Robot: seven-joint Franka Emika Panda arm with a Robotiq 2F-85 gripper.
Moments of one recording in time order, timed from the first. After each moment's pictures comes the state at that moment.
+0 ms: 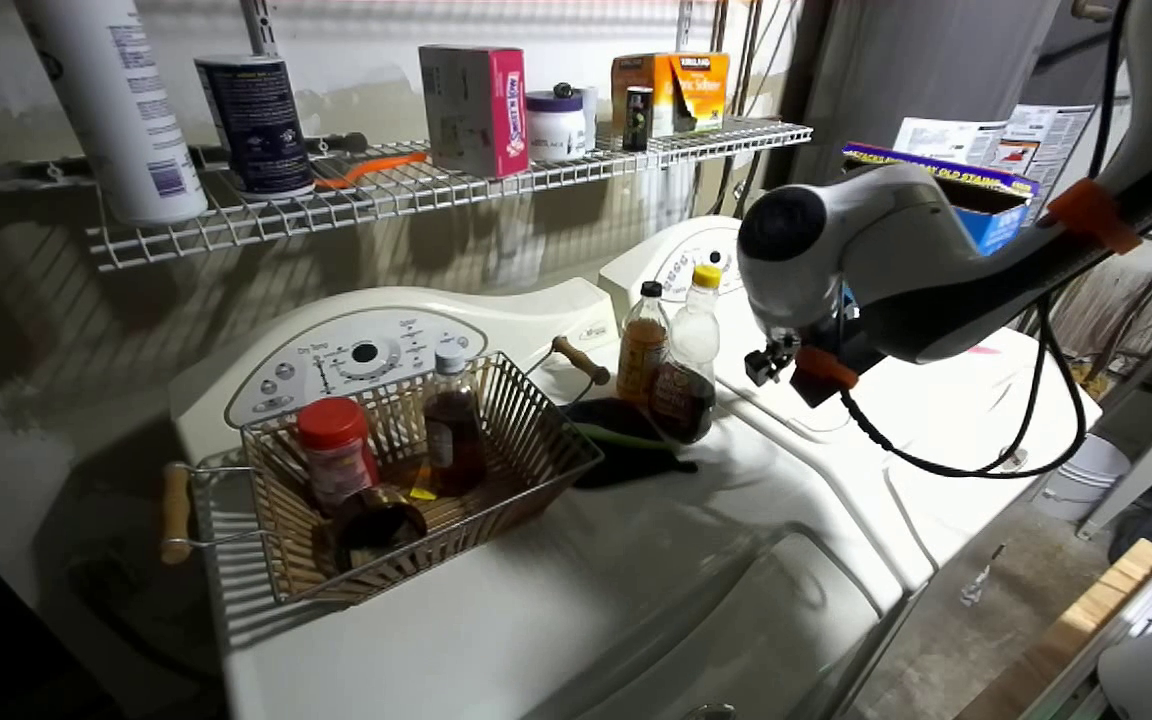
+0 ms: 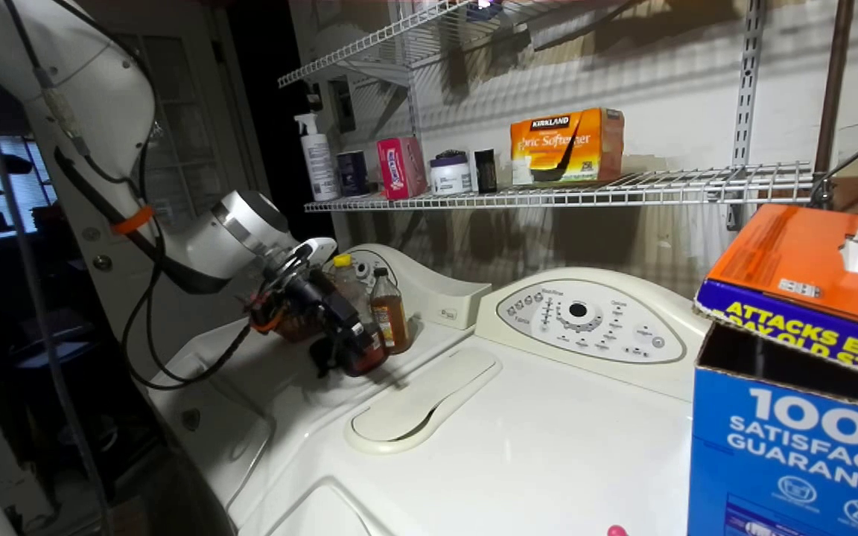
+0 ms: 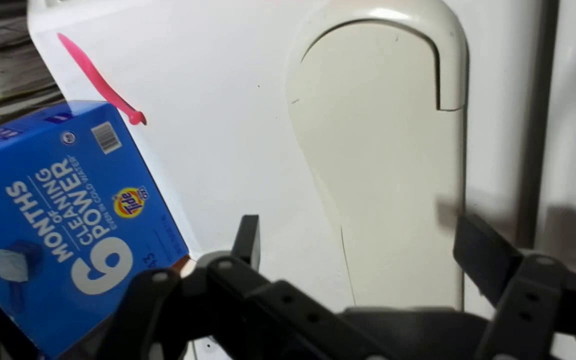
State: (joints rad) arm 0.22 0.03 0.21 -2.42 -0.98 2.14 1.21
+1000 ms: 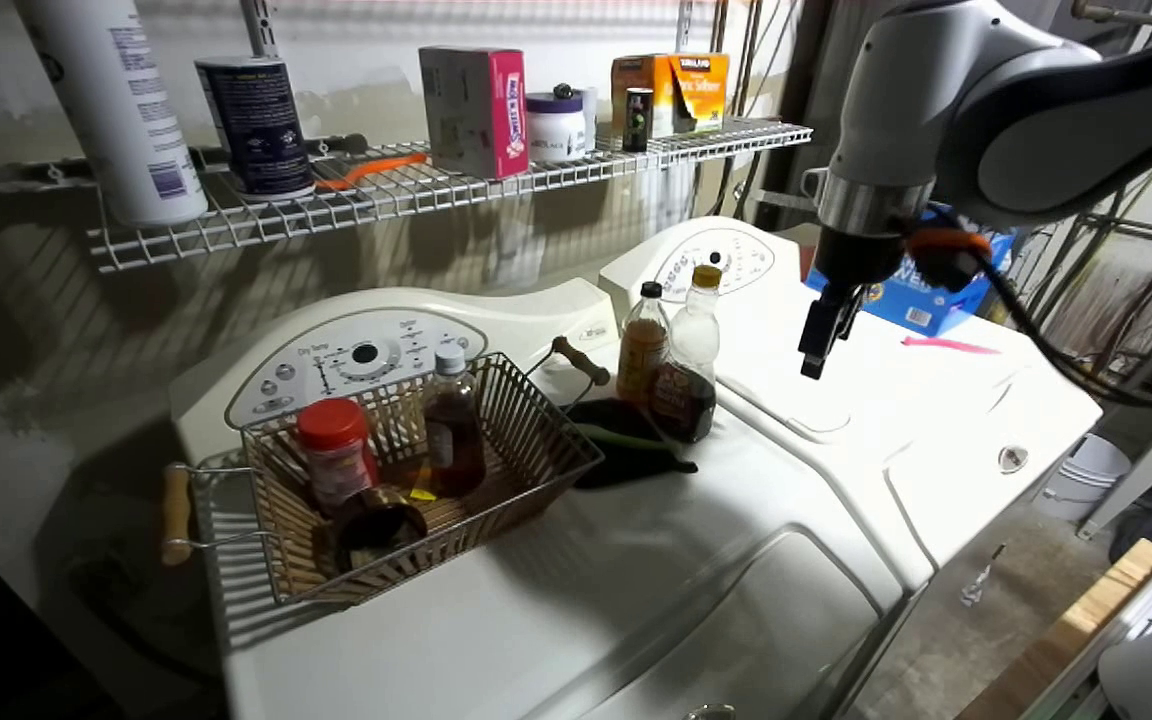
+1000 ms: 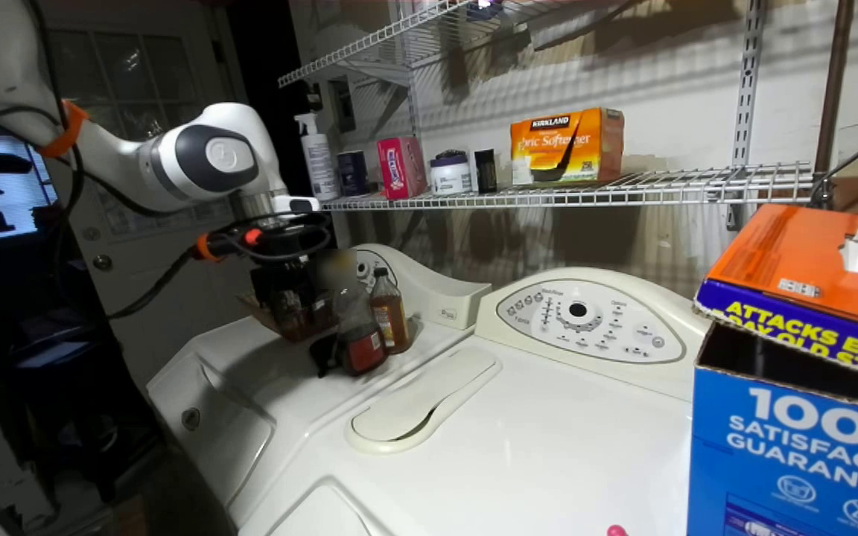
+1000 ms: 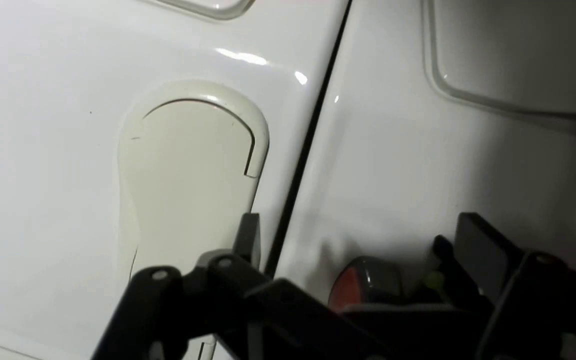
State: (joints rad) arm 0.43 -0.33 -0.06 -2.52 -0.19 2.19 0.15
